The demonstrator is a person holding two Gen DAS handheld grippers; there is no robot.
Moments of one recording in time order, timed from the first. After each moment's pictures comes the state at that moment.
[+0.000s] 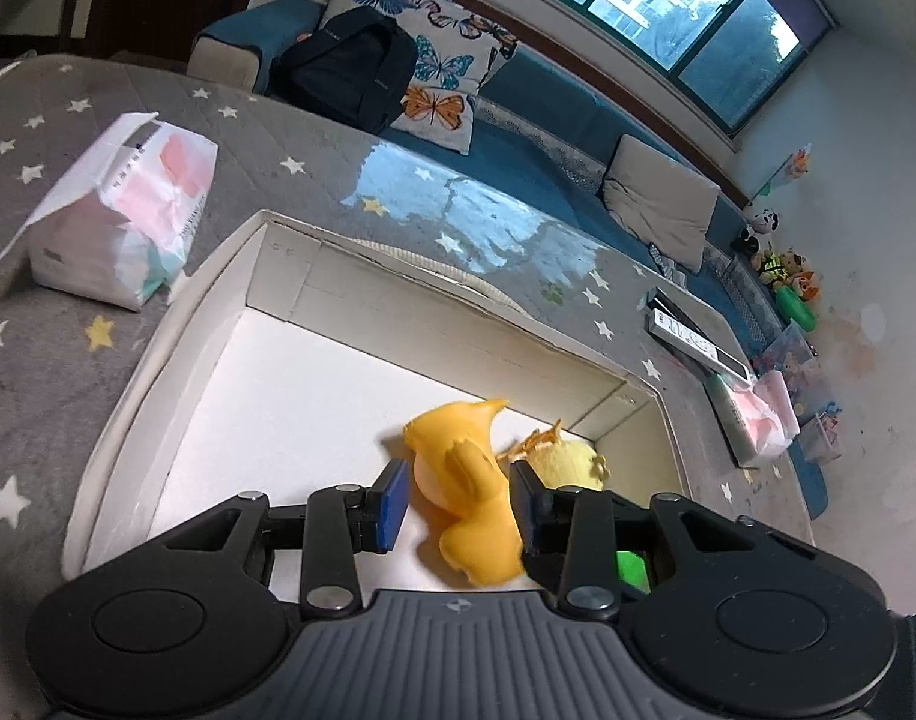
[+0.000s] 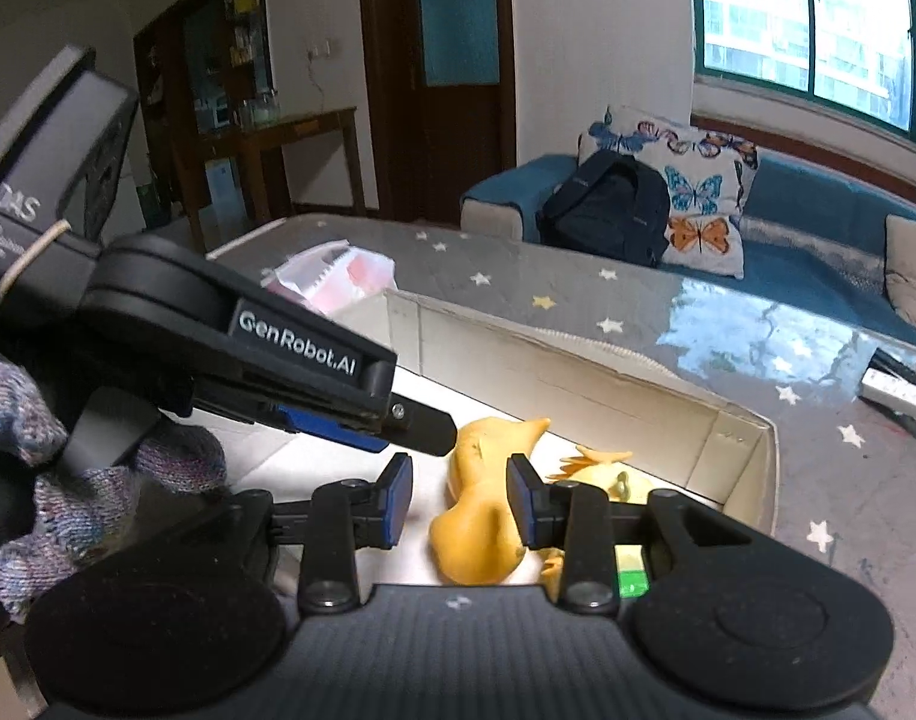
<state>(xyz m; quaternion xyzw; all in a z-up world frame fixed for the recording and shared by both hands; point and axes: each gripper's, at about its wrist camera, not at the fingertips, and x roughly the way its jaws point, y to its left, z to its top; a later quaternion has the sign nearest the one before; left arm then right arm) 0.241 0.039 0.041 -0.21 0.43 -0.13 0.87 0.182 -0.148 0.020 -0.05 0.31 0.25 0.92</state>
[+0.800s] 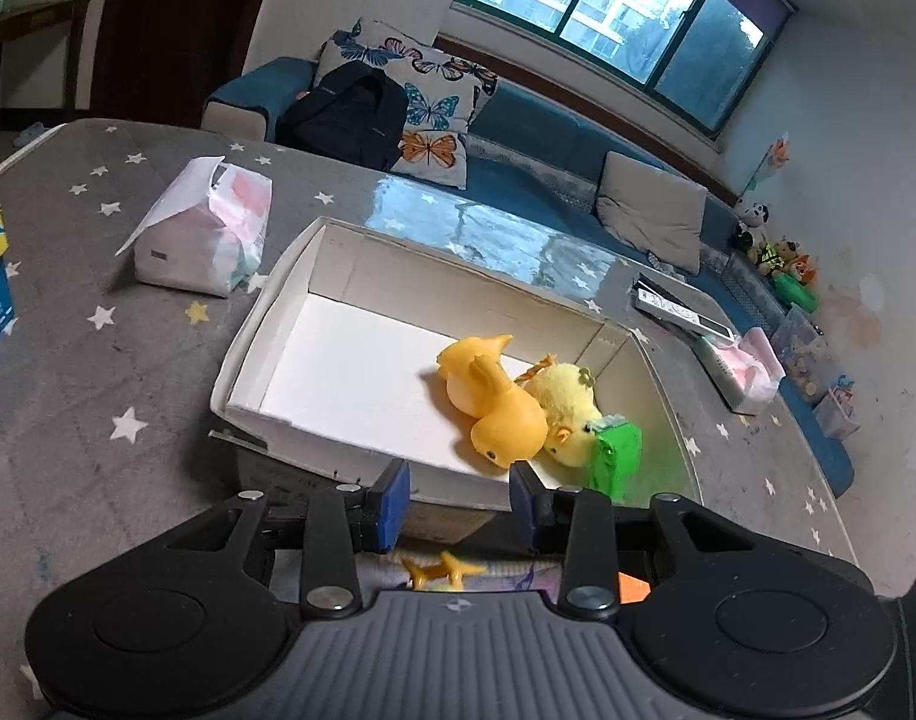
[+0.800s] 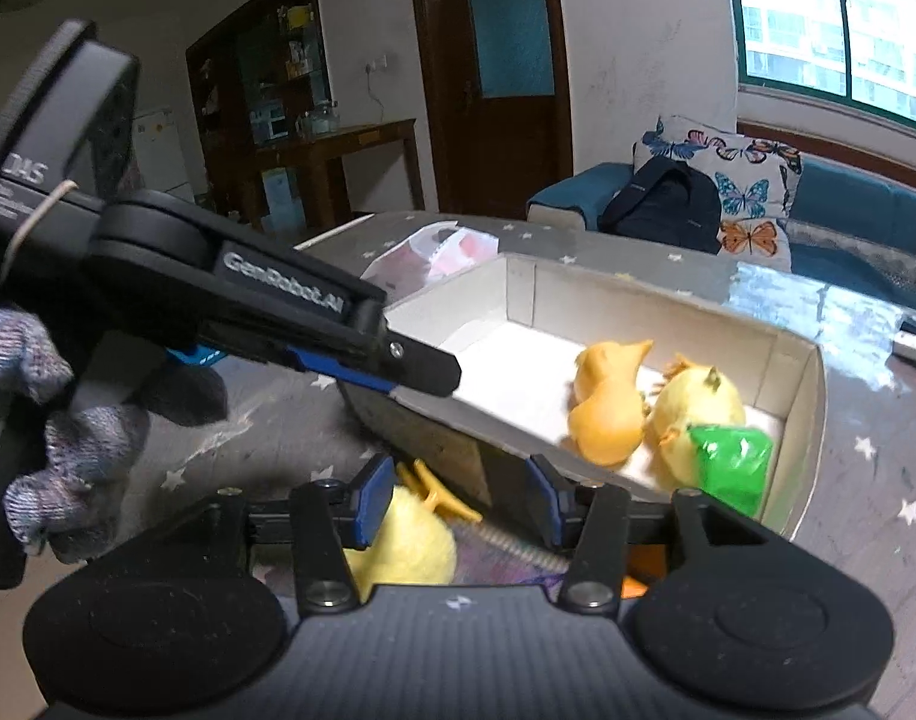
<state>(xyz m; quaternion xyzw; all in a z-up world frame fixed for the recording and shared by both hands) 0.141 0.054 0.060 -0.16 0.39 -0.12 0.90 0.081 -0.140 0.012 -0.03 0.30 0.30 0.90</state>
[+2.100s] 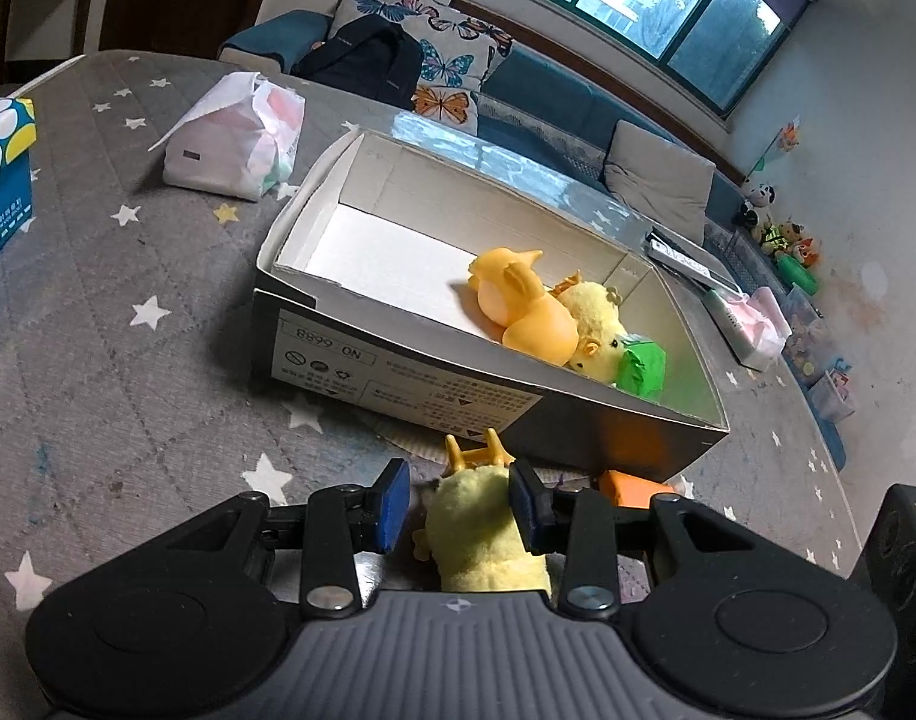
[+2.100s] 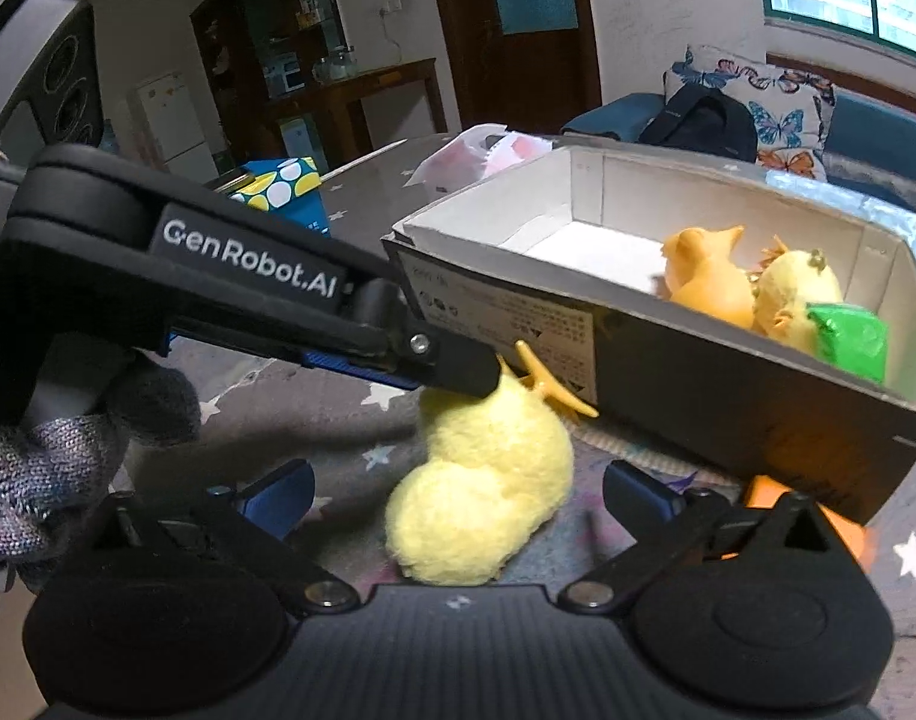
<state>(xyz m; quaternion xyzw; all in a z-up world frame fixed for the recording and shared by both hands) 0.116 0.067 0.025 -0.18 0.42 -0.12 0.88 0.068 -0.097 -0.038 -0.02 0.37 0.32 0.87</state>
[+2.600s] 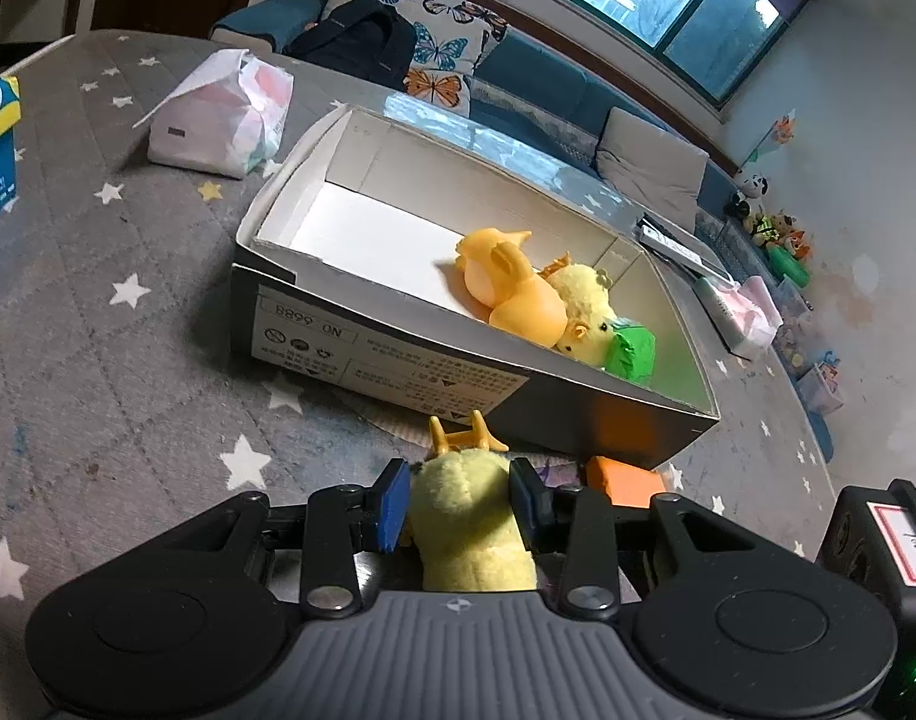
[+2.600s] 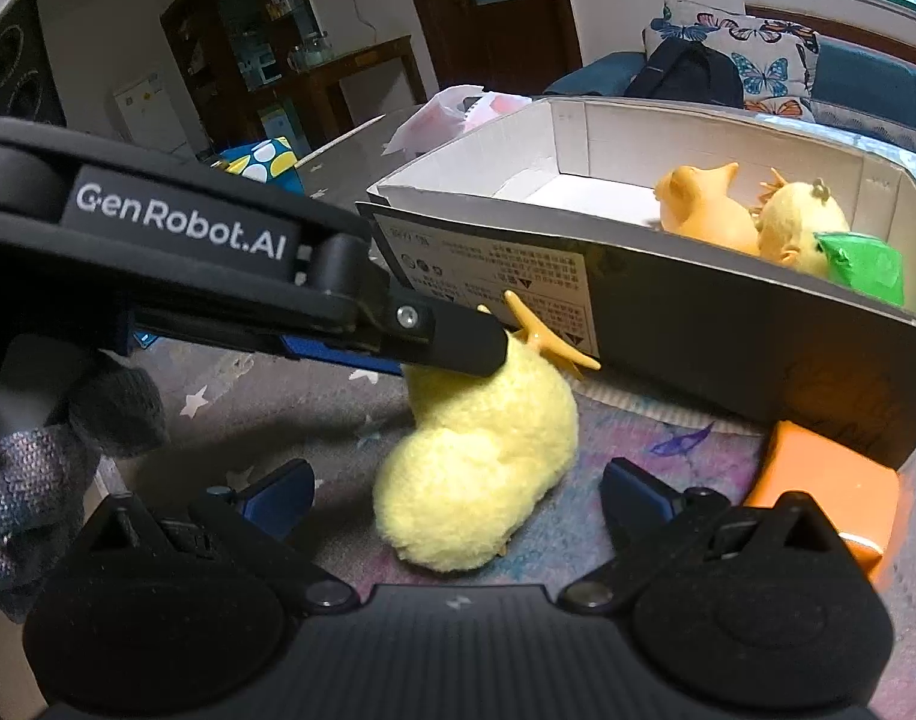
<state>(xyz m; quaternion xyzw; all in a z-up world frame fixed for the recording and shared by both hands) 0.118 0.062 0.020 -0.18 0.43 -0.13 0.87 0.072 -0.094 -0.054 0.01 0.40 0.31 0.86</state>
